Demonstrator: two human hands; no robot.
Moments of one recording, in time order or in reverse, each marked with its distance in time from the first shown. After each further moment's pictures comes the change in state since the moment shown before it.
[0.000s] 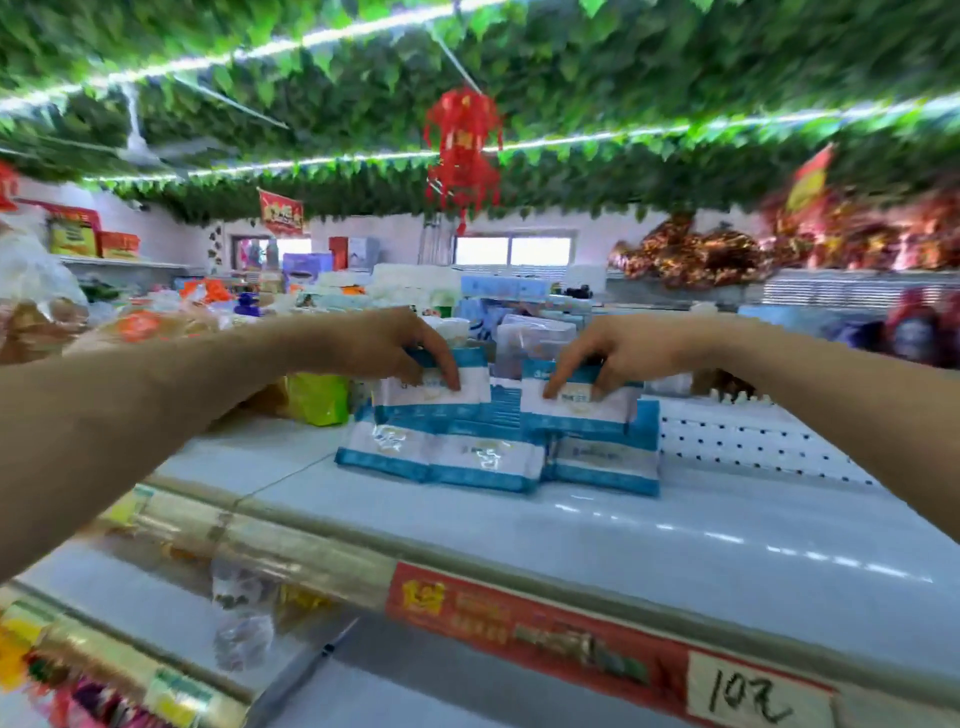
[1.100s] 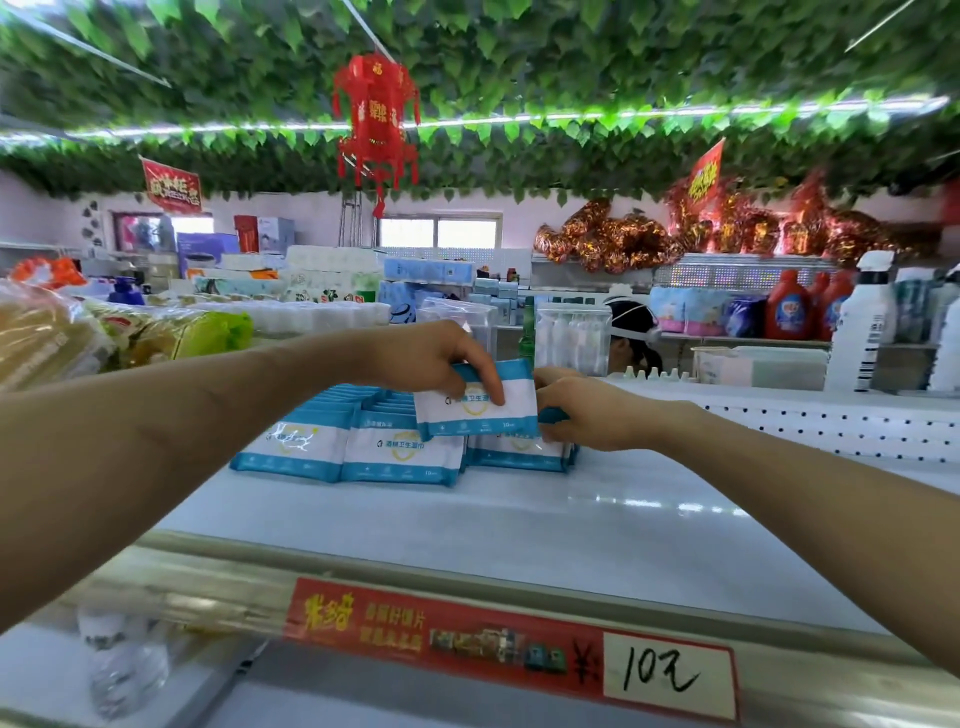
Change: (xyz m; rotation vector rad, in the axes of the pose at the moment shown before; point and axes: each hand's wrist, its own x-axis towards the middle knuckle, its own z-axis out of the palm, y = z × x) left_hand 0.094 0.071 0.065 -0.177 -0.138 0.270; right_hand -0.031 0.060 0.091 -0.069 0.183 0.151
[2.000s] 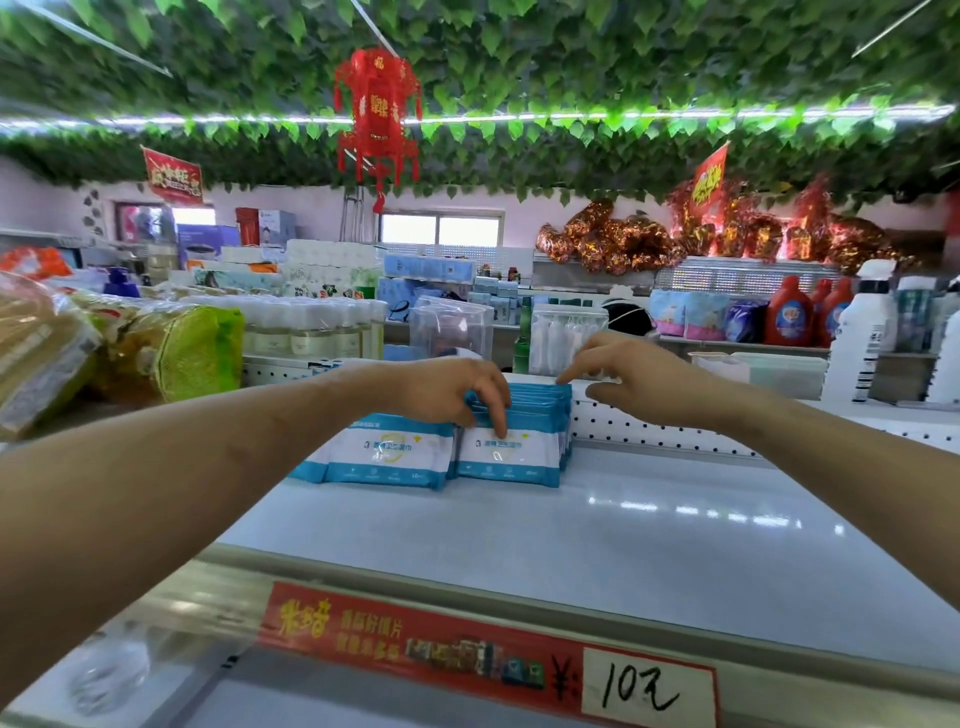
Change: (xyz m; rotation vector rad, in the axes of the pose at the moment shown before) left_hand 0.038 -0.016 0.035 0.222 -0.082 0.017; right_hand -0.041 0.029 -0.048 0.006 0.188 0.050
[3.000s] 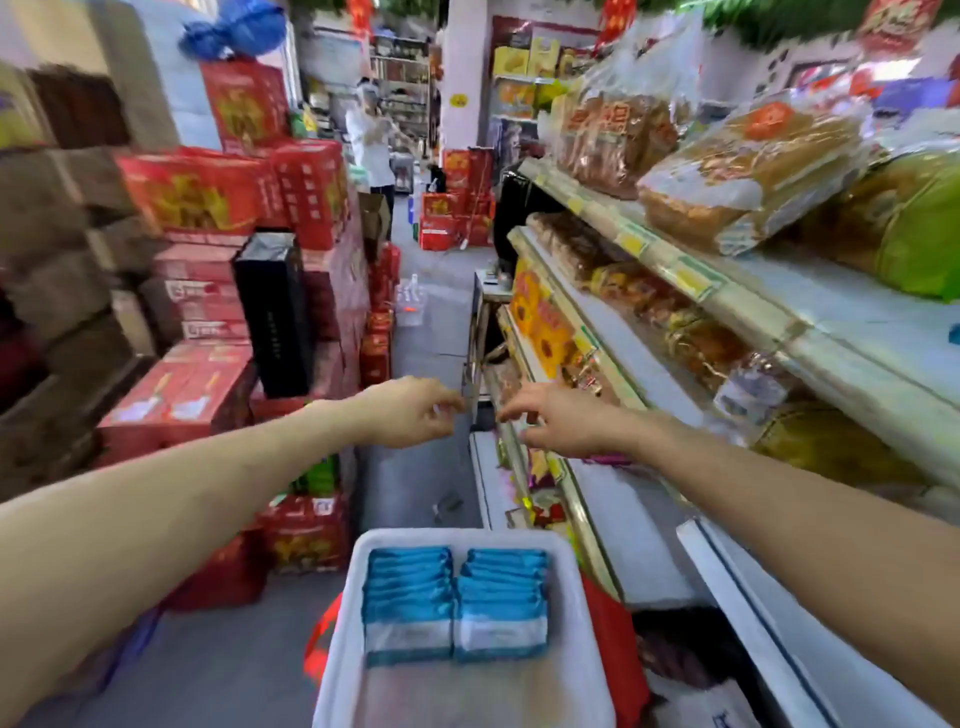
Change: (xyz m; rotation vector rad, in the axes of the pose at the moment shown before) left_hand -0.610 0.074 0.205 -0.041 0.217 -1.535; right_hand 0.032 -0.562 0.303 0.302 -0.559 -1.191
